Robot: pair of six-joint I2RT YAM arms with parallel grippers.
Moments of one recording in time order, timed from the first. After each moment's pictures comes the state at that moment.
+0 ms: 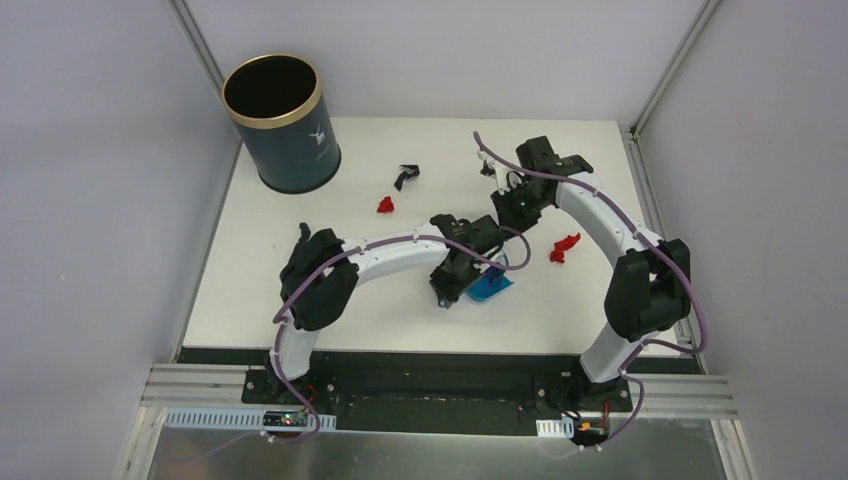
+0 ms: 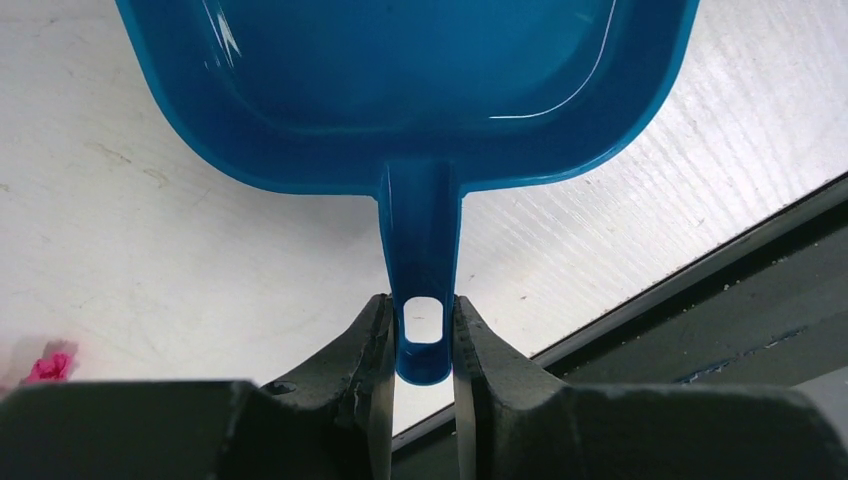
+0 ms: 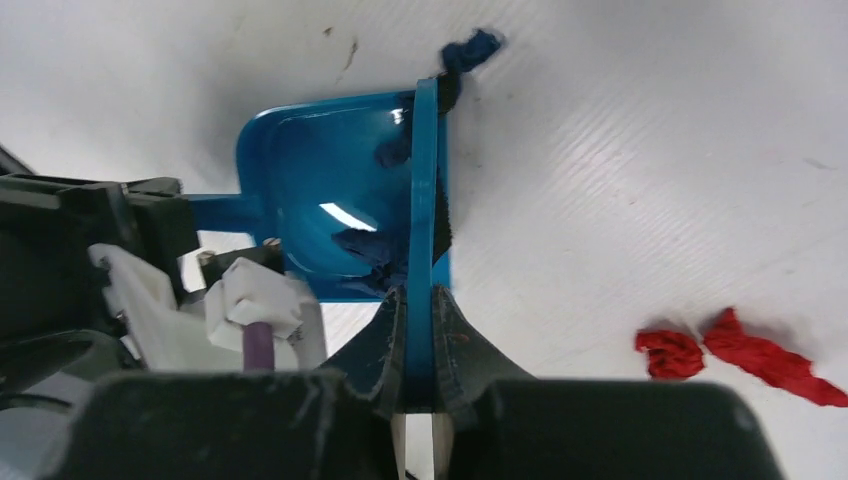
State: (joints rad) left arm -1.01 2.00 1.56 -0.96 0.06 -0.21; right arm 0.37 1.70 1.44 -0.98 -0.32 -0.29
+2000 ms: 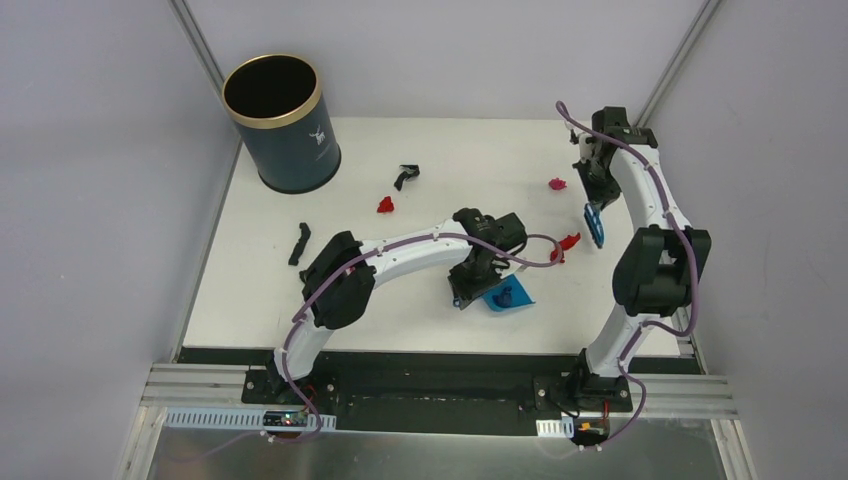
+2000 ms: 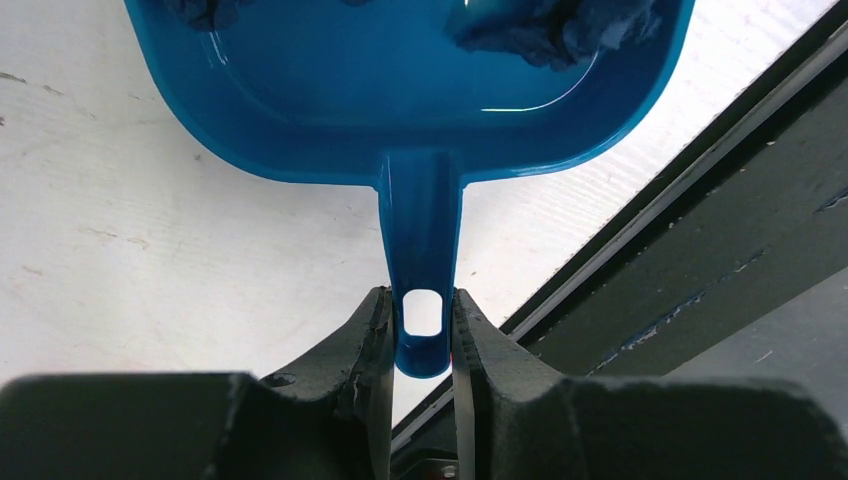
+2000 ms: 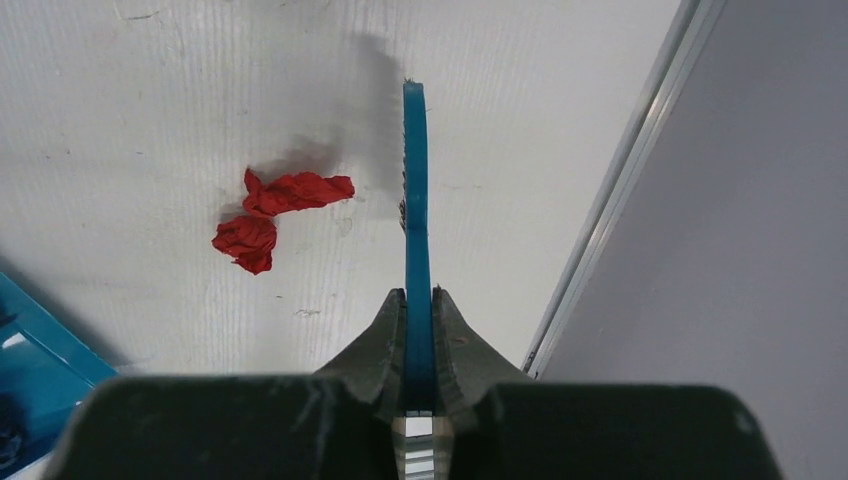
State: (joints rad) left arm -1.07 2.13 1.85 -1.16 0.14 -0.03; right arm 0.00 1.81 1.70 -1.11 0.19 -0.31
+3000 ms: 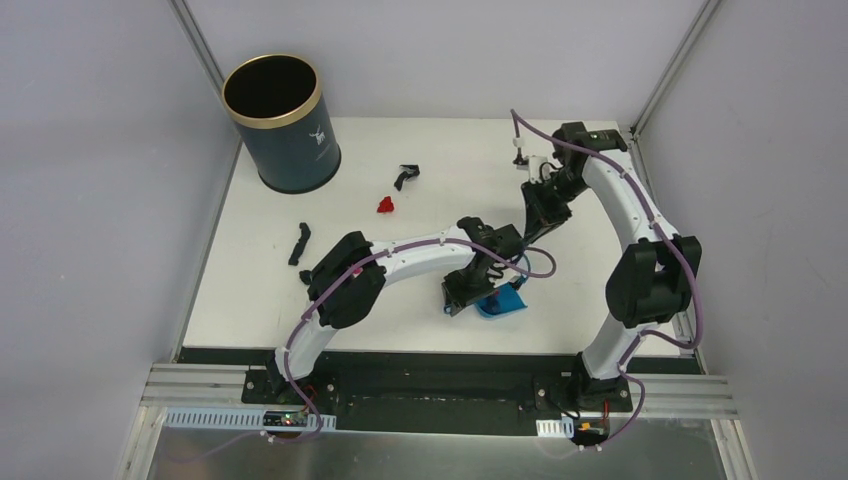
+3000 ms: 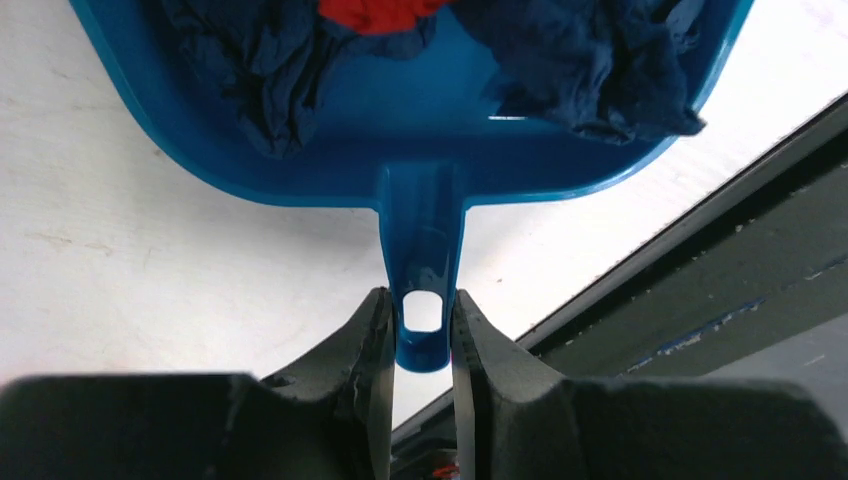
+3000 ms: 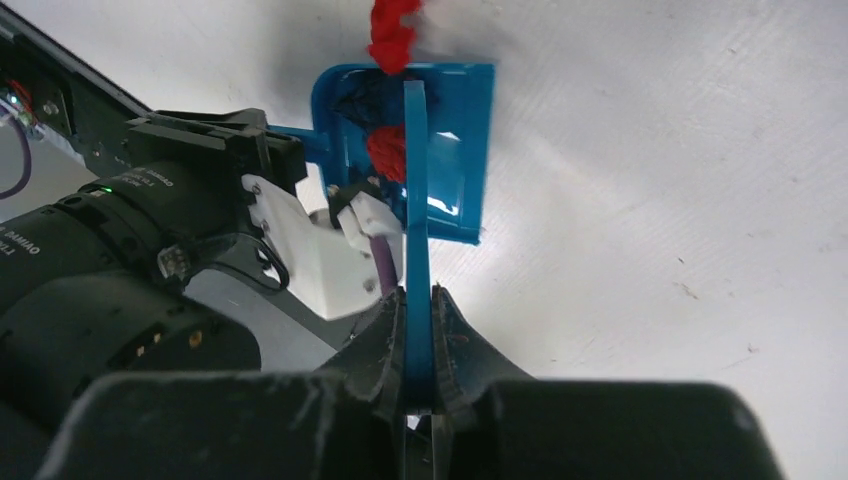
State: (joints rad) left arm -1.07 2.17 1.79 -1.17 0.12 -0.02; right arm 0.20 1.75 1.63 -1.38 -0.46 -0.27
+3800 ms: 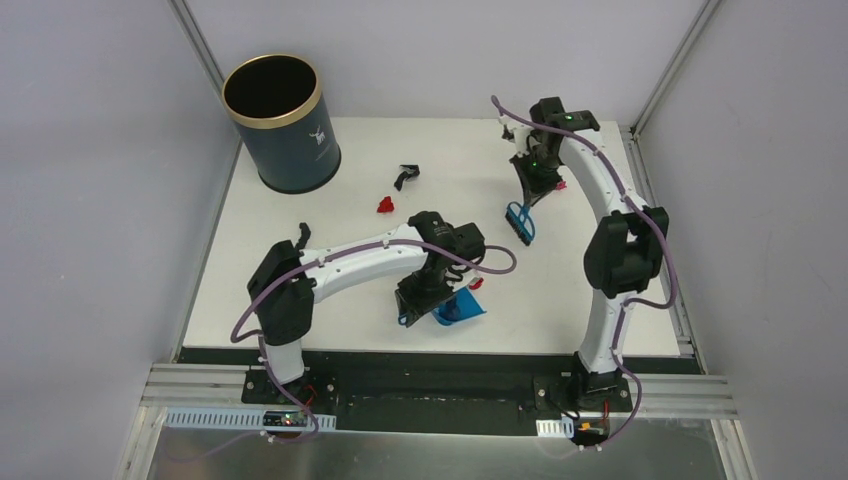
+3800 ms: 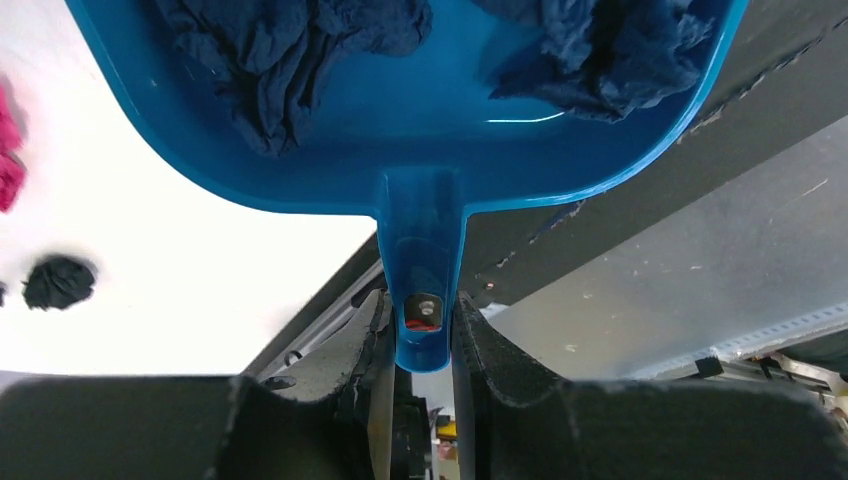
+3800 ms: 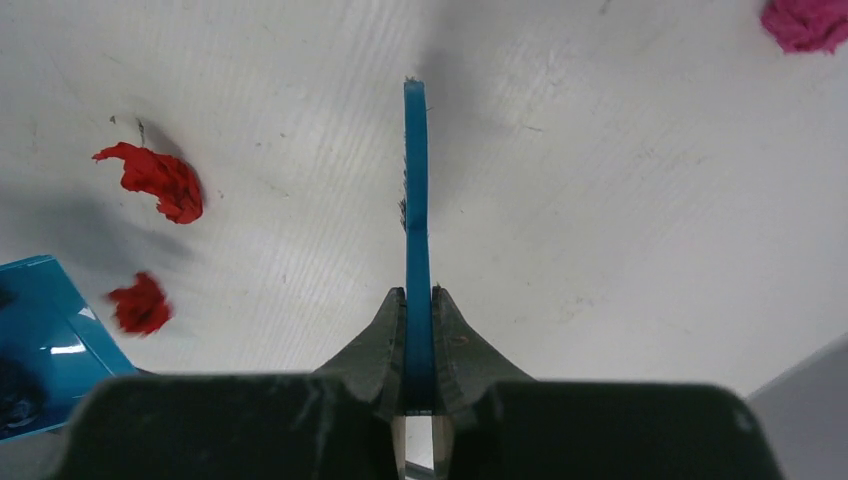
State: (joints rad) left arm -1.07 1.84 1.57 -1.38 0.11 -0.10; right arm 0.21 1.96 1.91 -1.25 -0.13 -0.27
